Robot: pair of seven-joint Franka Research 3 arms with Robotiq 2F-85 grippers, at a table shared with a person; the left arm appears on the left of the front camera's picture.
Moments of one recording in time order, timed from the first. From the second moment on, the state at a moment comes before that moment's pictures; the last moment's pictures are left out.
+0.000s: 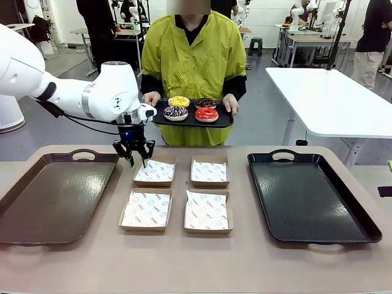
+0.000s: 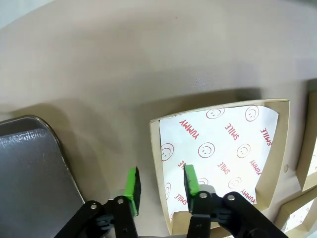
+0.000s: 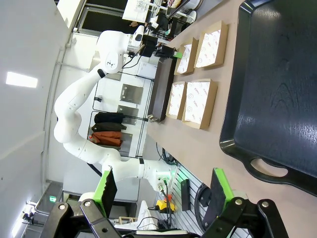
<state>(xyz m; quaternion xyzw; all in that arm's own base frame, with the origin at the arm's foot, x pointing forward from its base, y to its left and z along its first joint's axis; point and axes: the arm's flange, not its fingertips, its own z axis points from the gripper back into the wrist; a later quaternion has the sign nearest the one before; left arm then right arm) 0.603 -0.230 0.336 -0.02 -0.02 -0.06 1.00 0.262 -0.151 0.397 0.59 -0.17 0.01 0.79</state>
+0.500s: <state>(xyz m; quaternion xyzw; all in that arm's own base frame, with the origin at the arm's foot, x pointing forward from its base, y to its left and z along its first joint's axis) 0.606 -0.230 0.333 -0.03 -0.01 -0.06 1.00 0.262 -0.151 0.397 0.59 -0.17 0.01 0.79</state>
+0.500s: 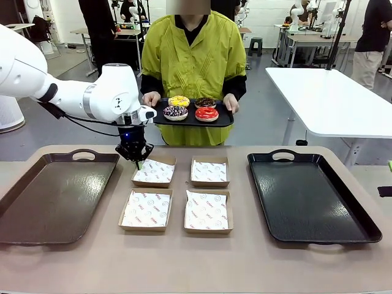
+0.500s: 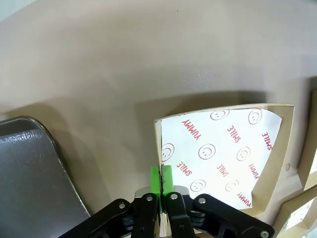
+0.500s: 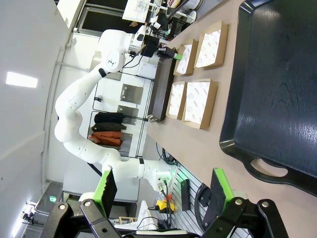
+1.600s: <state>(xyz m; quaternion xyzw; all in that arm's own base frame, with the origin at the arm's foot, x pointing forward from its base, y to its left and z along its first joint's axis) 0.572 -0.219 0.472 -0.02 -0.01 0.00 1.00 0.262 -0.150 0.397 0.59 -0.17 0.01 0.79</state>
